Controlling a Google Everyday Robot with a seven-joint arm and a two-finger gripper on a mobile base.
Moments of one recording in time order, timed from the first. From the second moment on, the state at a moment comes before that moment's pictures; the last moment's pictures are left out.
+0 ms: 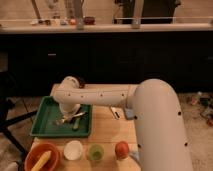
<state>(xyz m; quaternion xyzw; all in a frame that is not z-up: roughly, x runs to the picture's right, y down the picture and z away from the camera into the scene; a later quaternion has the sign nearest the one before) -0.216 0.156 0.822 -0.29 -0.17 -0.20 0.92</state>
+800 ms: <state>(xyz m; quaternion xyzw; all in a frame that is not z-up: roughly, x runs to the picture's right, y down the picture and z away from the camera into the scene) -0.217 0.157 0.823 -0.29 -0.17 -0.20 0.92</state>
